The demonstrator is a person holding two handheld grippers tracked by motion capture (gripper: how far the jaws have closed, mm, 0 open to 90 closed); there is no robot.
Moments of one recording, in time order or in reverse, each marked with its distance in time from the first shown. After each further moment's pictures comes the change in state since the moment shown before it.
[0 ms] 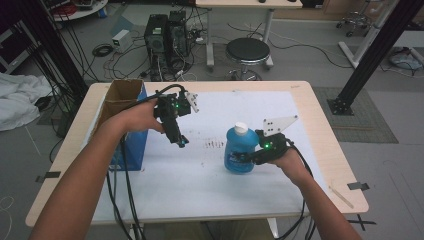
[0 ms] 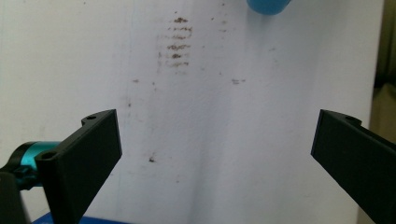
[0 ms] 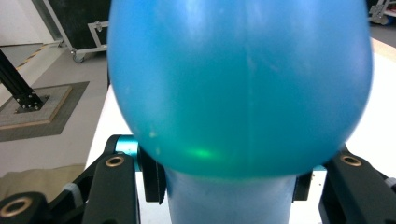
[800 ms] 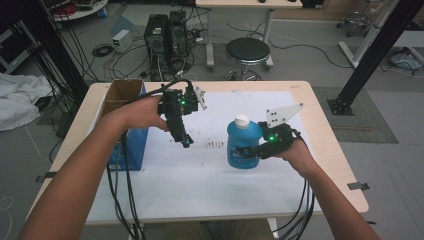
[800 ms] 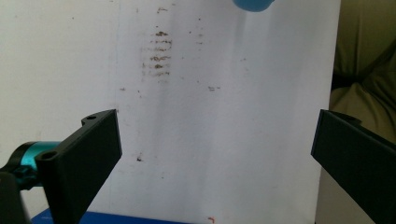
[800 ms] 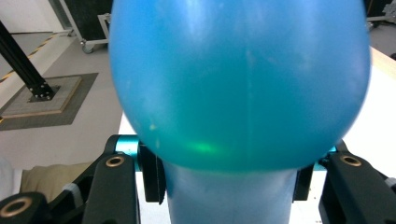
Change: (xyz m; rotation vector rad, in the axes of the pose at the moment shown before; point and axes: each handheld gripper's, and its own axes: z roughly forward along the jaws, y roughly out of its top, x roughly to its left) left arm -0.016 0.028 -0.025 0.053 -0.048 -0.004; right arm 0.006 0.041 -0.012 0.041 0.045 -0.035
